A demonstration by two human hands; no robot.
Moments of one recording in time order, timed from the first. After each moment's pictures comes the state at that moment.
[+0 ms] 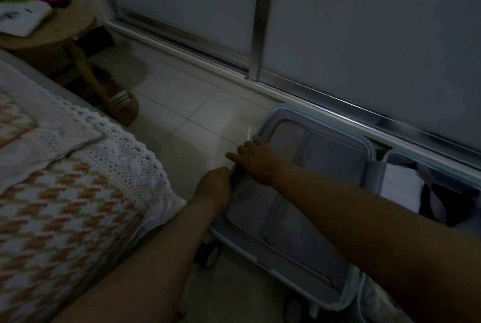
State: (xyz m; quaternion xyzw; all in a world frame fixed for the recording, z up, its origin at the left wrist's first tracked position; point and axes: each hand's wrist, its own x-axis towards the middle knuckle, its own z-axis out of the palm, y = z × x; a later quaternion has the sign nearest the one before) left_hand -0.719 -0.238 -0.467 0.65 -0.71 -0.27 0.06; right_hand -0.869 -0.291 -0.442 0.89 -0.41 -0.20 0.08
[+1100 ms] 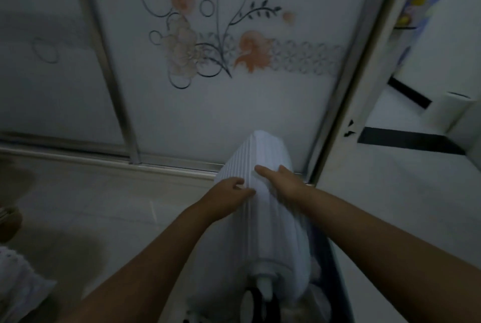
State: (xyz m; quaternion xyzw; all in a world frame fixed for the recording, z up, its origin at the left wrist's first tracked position) left_hand -1.007 -0.105 -0.198 0.42 -0.76 -0.48 0.15; right_hand -1.178 -0.056 -0.200 0.32 -0.81 0.35 -0.35
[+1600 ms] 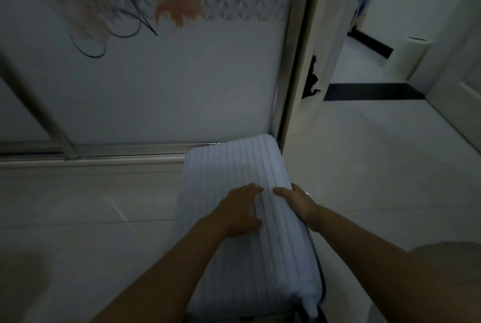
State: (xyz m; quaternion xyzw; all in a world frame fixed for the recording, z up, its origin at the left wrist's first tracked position) left_hand -1.127 -0.065 -0.324 0.25 -0.91 -0.34 -0.05; right_hand -1.309 0.036 -0.356 0.21 -0.72 0.48 -0.46
